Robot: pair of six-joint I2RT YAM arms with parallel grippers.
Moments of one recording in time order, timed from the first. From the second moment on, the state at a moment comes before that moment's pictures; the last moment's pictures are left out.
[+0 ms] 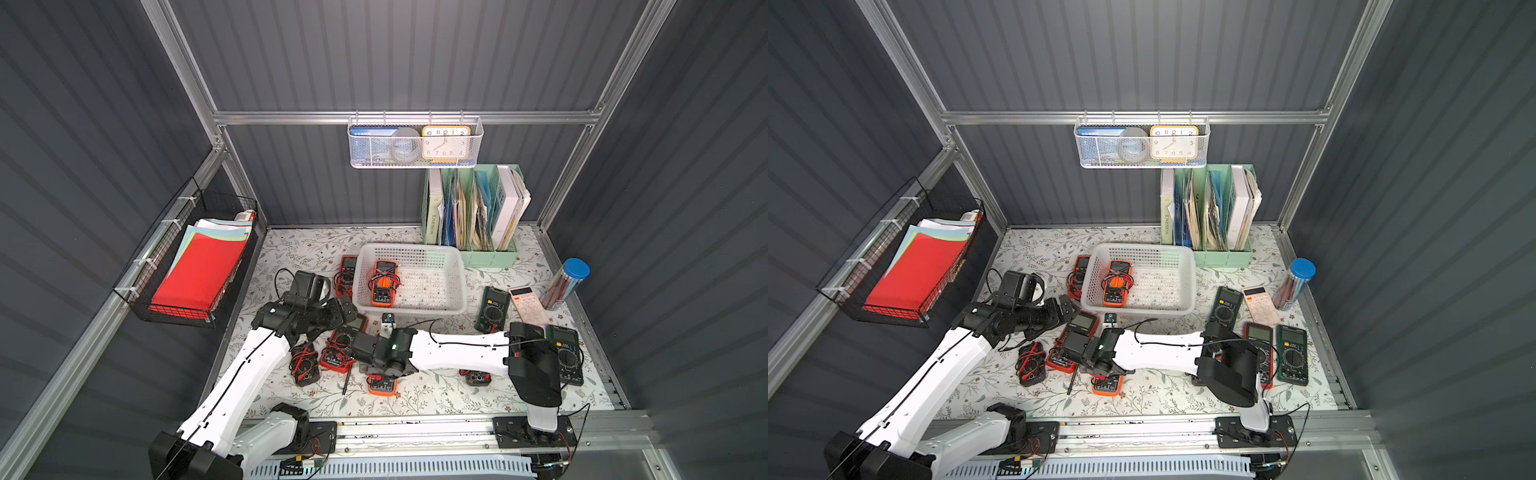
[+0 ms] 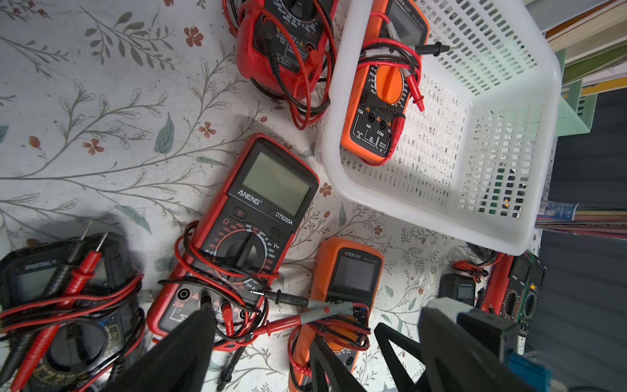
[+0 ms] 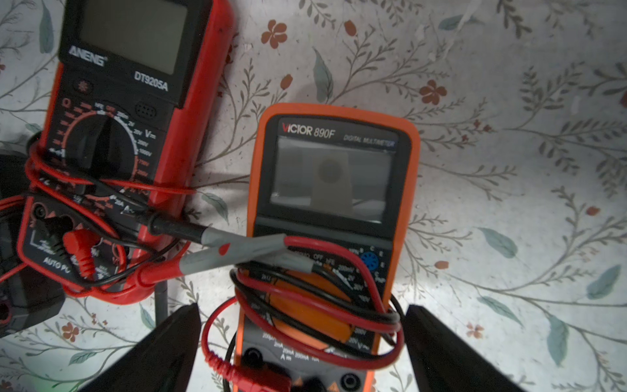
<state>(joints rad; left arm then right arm) -0.27 1.07 0.97 -0.89 0.17 -0.65 1.27 1.95 1.47 -0.82 0.31 1.24</state>
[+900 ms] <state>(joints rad) -0.27 1.12 0.97 -0.87 0.21 -0.64 1.24 1.95 1.36 -0.73 0.26 1.26</state>
